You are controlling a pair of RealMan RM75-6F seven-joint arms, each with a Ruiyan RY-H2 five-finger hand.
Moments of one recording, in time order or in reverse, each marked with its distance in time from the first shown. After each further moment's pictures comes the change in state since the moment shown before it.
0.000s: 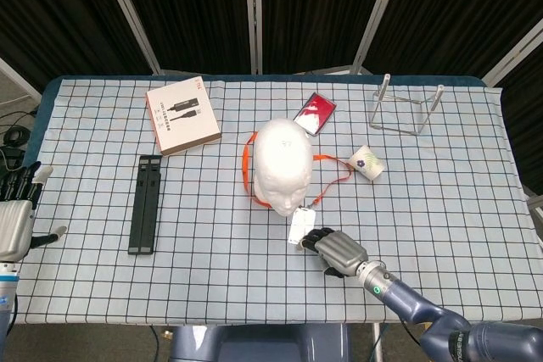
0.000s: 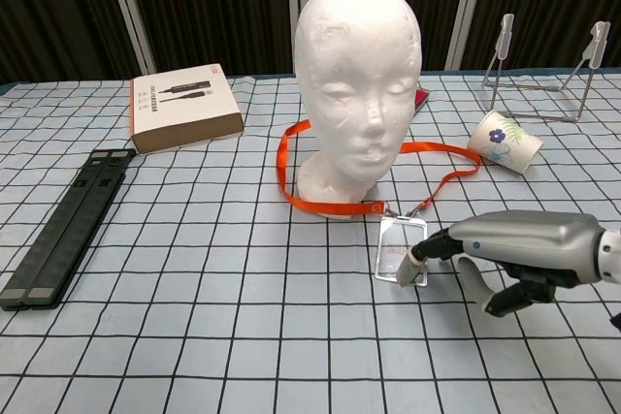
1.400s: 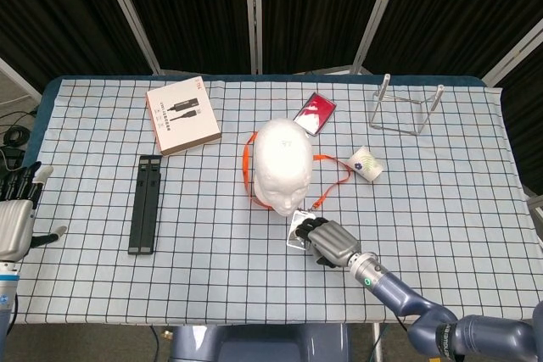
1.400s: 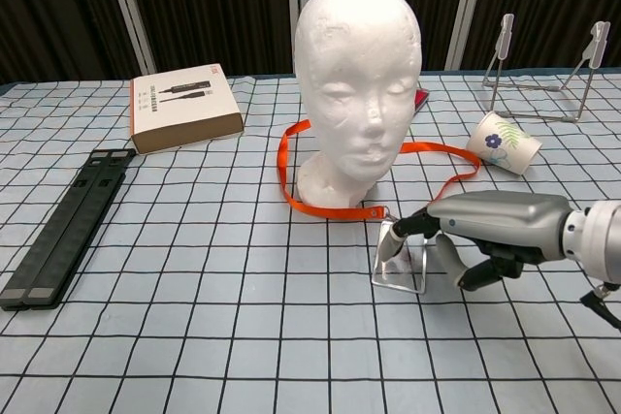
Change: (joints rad) left arm 0.015 -0.003 -0.026 0.005 0.004 -0.026 0.002; right arm 0.024 -0.055 0.044 0.037 0.082 0.017 -0.070
